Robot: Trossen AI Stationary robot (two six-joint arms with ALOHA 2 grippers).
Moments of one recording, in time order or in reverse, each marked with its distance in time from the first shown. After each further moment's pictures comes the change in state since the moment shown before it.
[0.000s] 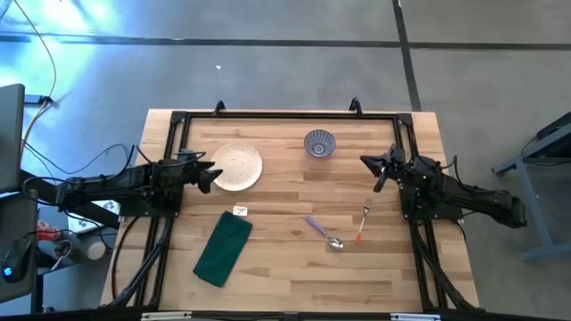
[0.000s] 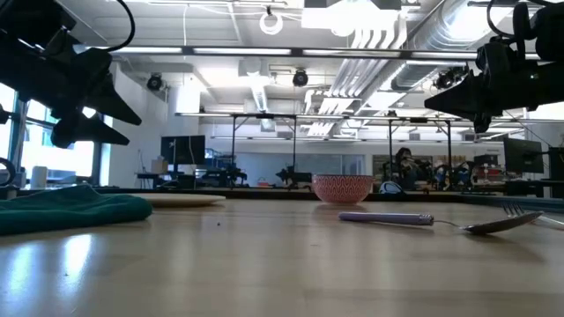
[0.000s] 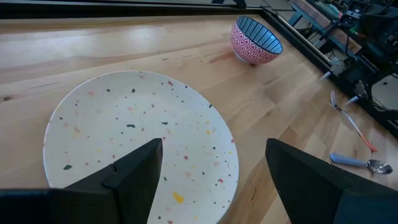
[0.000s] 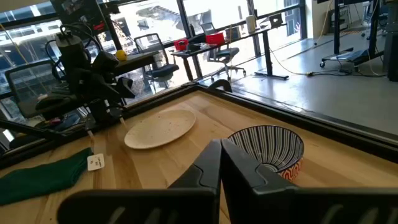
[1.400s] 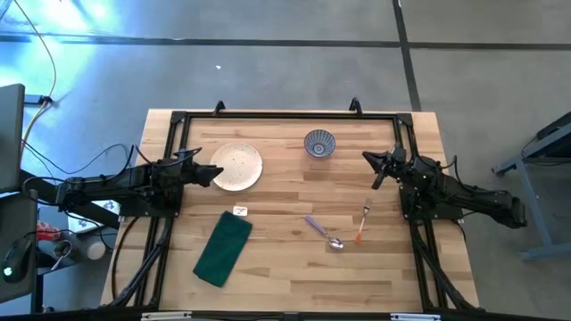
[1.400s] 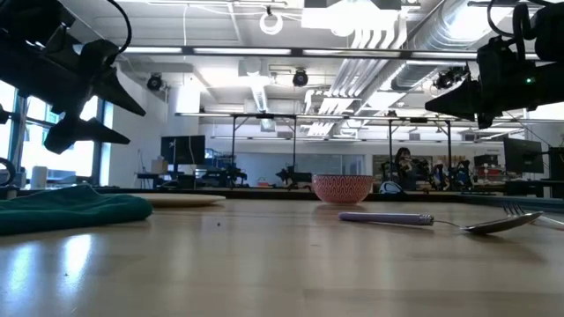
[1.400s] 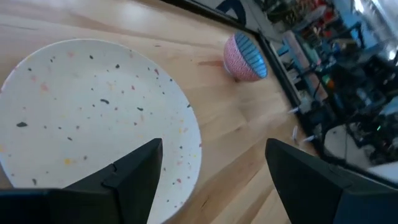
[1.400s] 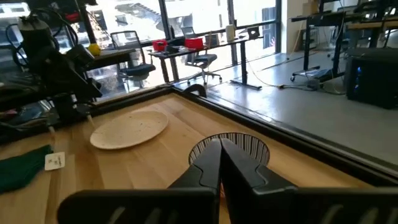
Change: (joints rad) left arm 0.000 0.000 0.000 0.041 0.024 -0.330; right arm -0.002 0.000 0.000 0.000 0.095 -0.112
